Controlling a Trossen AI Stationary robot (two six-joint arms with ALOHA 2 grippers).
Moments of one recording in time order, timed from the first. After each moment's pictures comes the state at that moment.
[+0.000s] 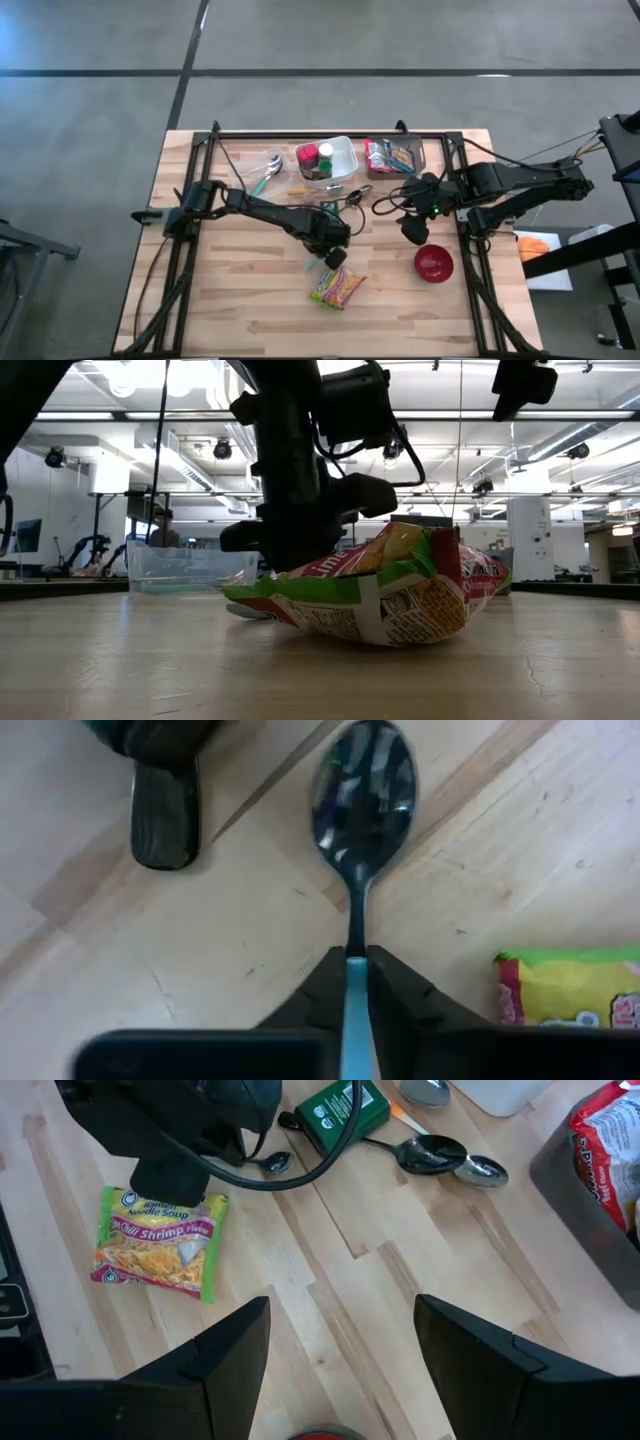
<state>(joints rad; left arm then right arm) -0.11 2.18 1.54 -0.79 0.02 -0.96 0.17 1.15 1.23 -1.13 0.15 0.67</state>
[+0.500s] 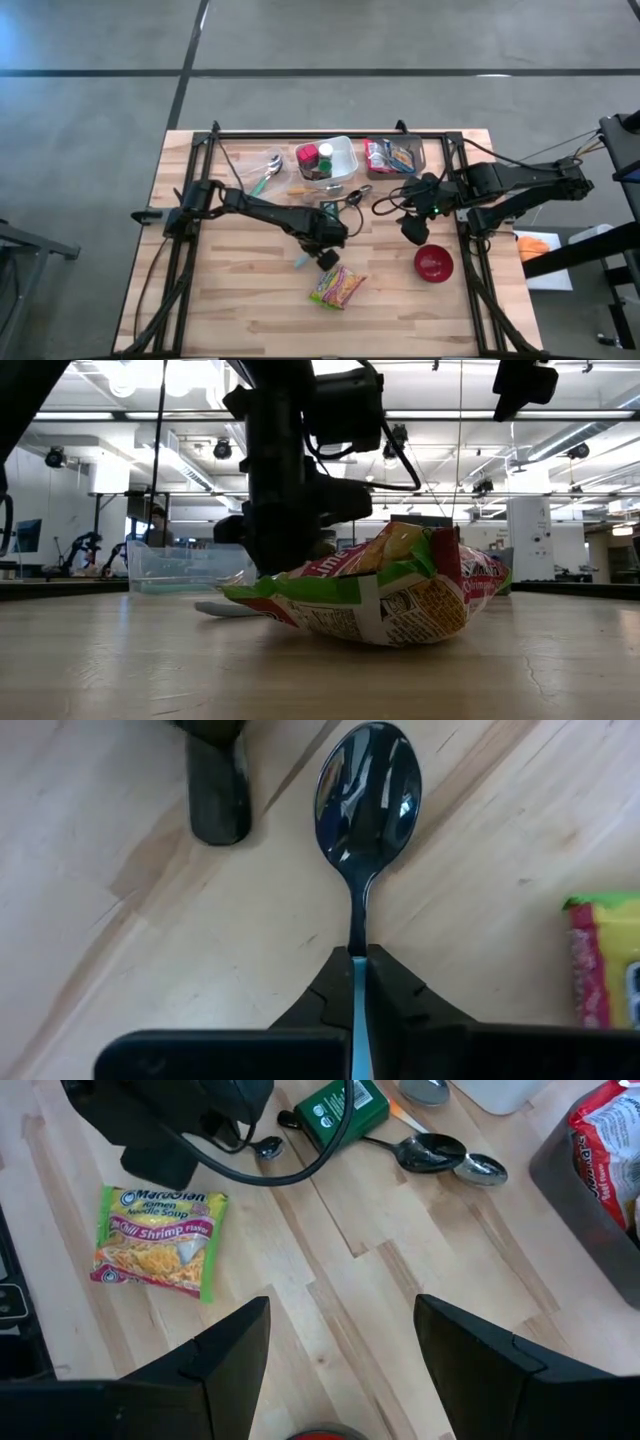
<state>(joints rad) -0.11 2.14 1.53 -0.87 0.00 -0.83 0.17 1.14 1.23 -1.13 0.15 0.68</state>
